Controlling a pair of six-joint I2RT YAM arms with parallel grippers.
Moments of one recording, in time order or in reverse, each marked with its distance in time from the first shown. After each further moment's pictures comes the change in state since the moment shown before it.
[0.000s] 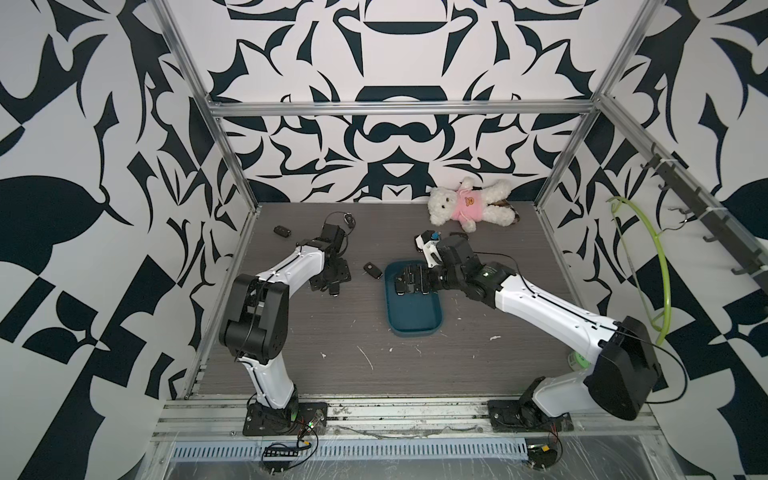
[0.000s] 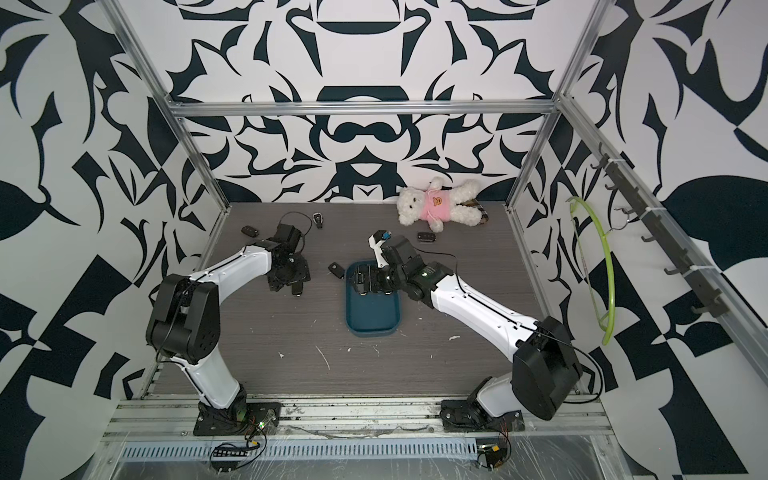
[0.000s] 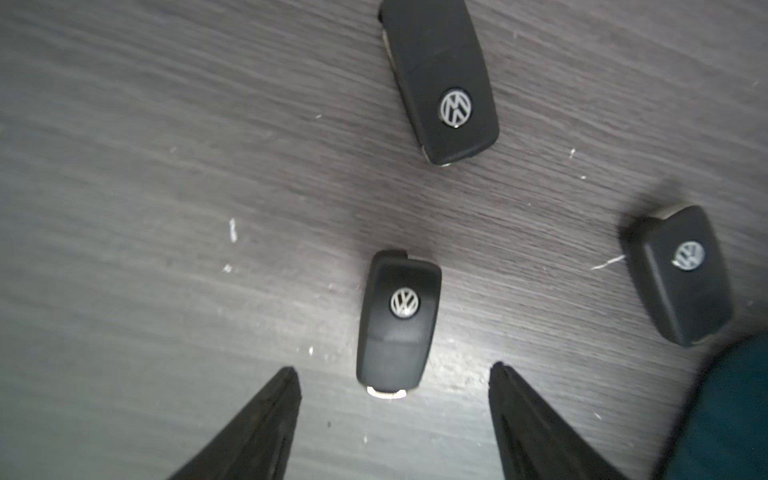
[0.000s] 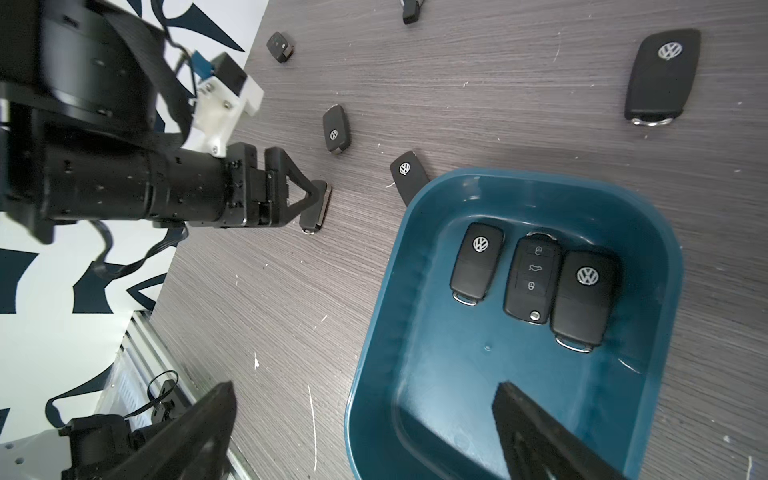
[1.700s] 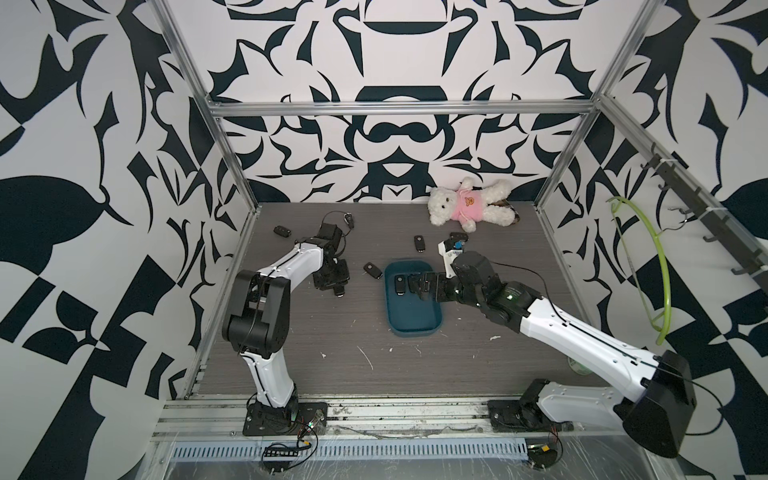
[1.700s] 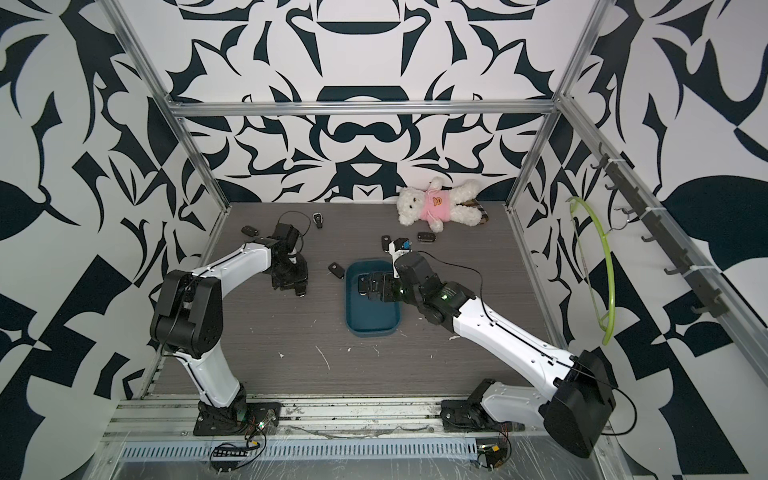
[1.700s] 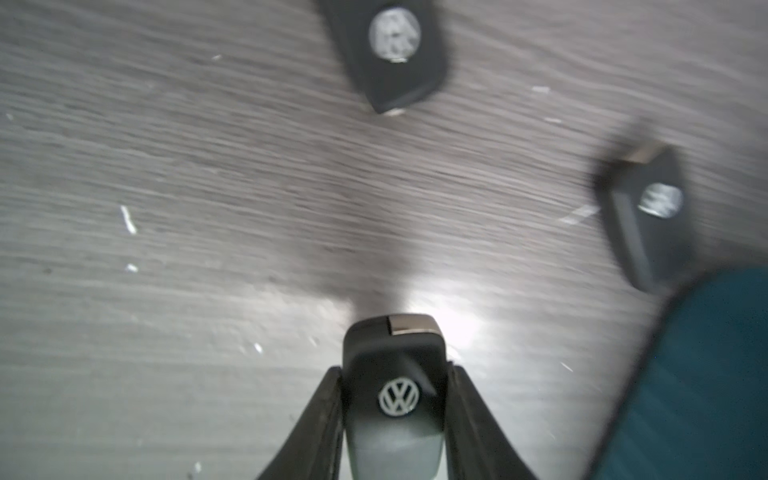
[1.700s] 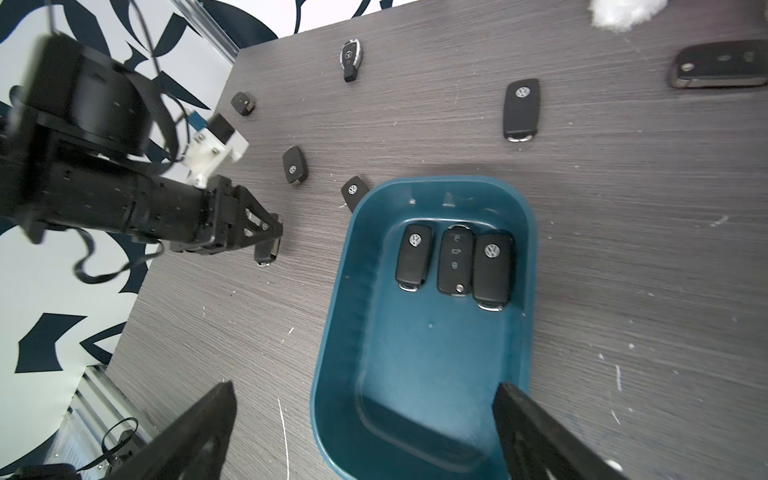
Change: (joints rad) left arm -0.016 0.004 0.050 -0.071 0.153 0.036; right arm 0.043 -0.254 -0.177 -0.003 0.232 0.068
